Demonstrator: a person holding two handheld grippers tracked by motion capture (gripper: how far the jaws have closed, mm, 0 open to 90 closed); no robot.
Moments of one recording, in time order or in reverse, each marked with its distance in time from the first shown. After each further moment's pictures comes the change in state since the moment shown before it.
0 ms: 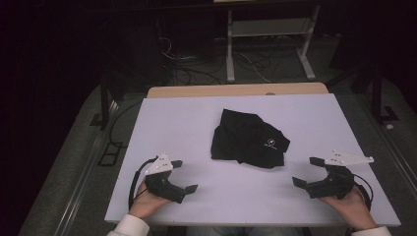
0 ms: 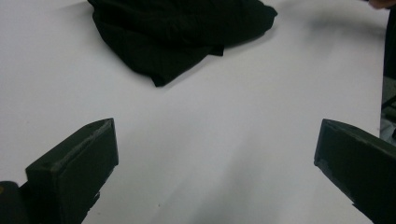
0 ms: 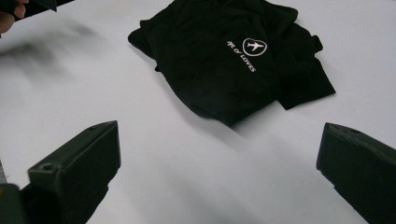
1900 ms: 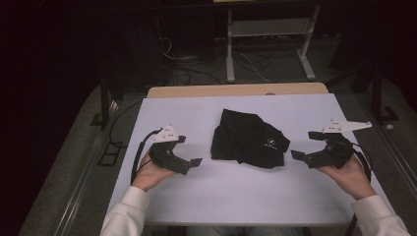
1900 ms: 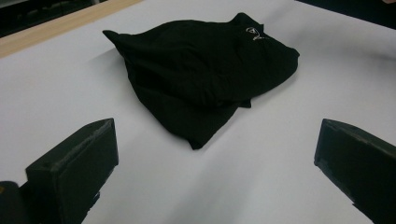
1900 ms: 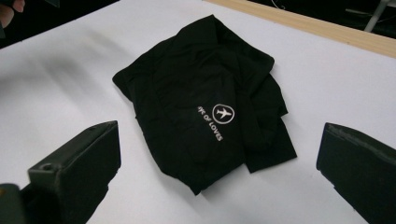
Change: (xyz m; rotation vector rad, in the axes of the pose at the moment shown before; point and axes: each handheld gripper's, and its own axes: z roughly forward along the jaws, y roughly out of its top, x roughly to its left) left arm 0.031 0.069 0.007 -0.001 0.022 0.025; right arm -0.026 0.070 0.005 0.015 -0.006 -0.018
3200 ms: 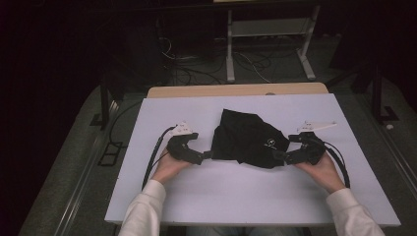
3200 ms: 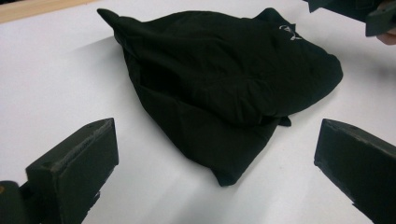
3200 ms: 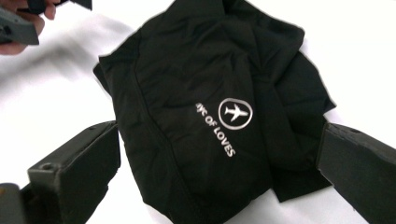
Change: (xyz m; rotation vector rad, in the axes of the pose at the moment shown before) left arm 0.030 -0.017 0.069 -0.028 -0.029 -0.082; right arm -0.008 -0.014 0.071 0.062 0.049 0.057
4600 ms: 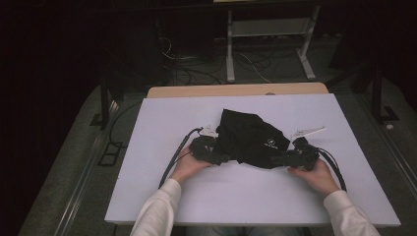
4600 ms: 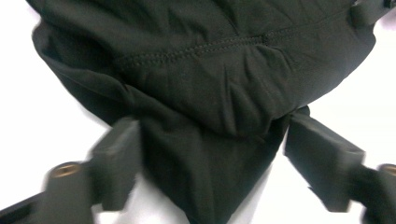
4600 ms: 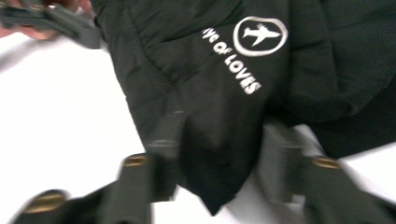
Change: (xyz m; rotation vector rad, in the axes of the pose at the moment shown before) left arm -0.017 0.007 0.066 0.227 -0.014 0.053; right arm -0.010 -0.023 0.025 0.149 0.126 0.101
